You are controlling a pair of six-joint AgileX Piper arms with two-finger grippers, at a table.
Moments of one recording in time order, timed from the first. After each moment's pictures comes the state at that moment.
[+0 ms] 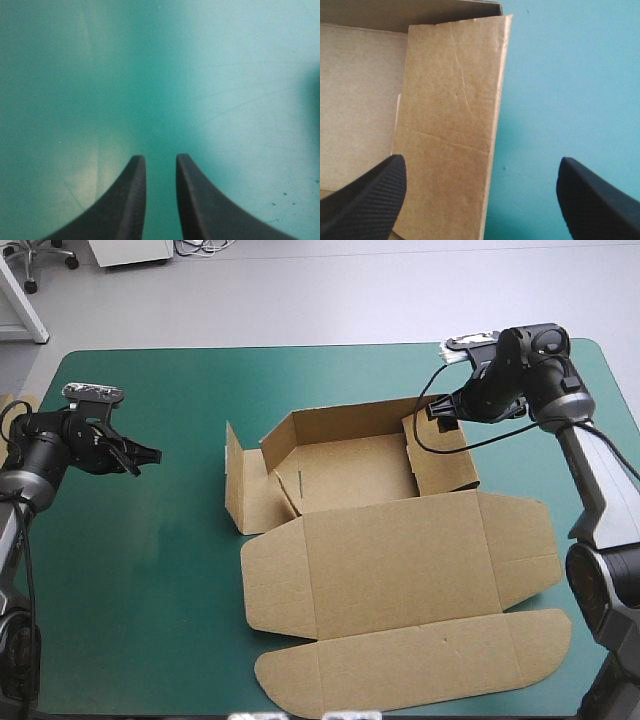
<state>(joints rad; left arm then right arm) 0.09 1.55 -1.28 0.04 0.78 0.13 0.19 1.84 -1.87 0.02 1.24 -0.07</state>
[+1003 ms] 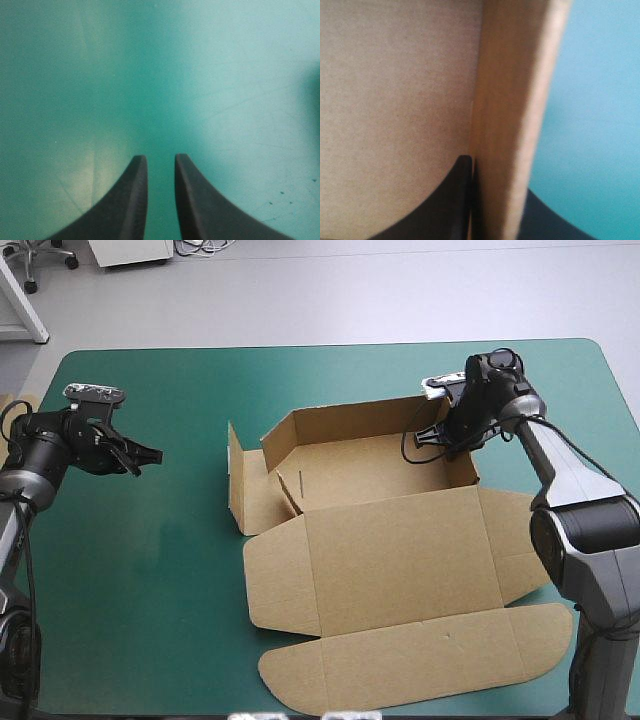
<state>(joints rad) 0.09 1.55 -1.28 0.03 0.79 0.13 0.19 2.08 -1.88 0.02 1.22 -0.09</state>
